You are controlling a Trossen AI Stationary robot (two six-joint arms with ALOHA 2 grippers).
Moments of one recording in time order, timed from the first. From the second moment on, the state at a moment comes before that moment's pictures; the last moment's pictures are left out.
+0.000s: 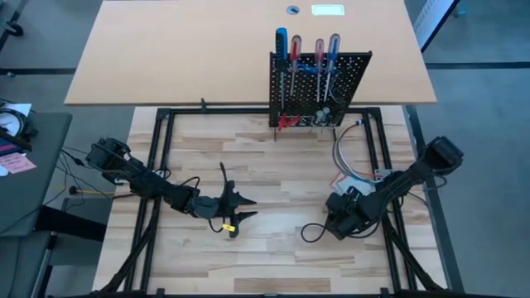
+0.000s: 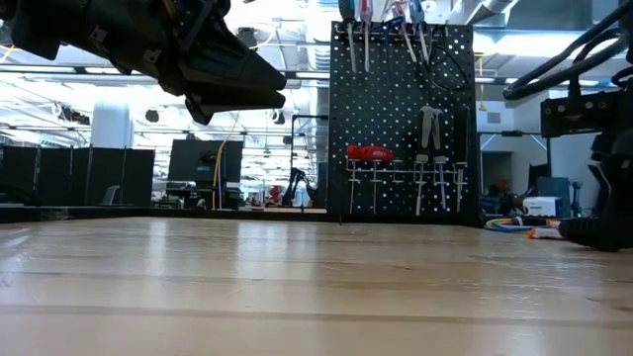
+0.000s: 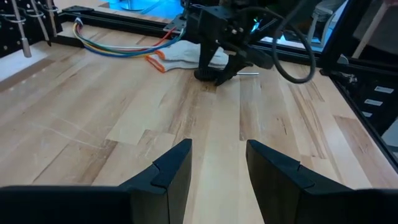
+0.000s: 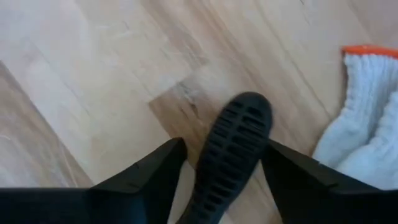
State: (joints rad) left arm -0.41 1.54 0.60 0.66 -0.50 -0.29; right arm 0.59 1.54 0.63 -0.62 0.35 1.19
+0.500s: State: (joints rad) left arm -0.41 1.54 0.60 0.67 -0.50 -0.30; right arm 0.61 1.46 0.57 -0.39 0.65 1.07
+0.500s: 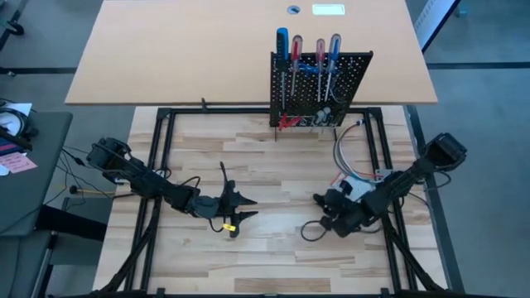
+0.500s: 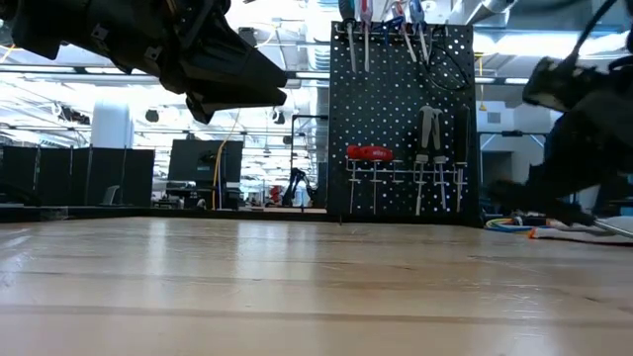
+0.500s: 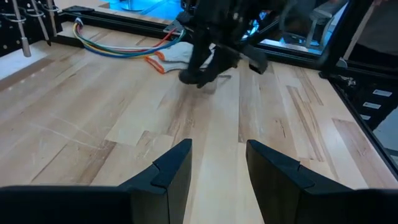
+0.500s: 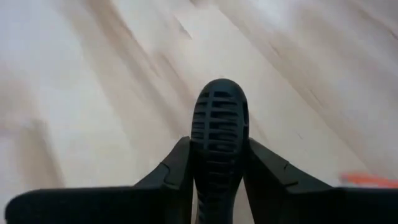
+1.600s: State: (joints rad) left arm -0.19 1.95 1.10 0.85 -0.29 0.10; right arm 0.50 1.28 0.28 1.42 0.52 -0.25
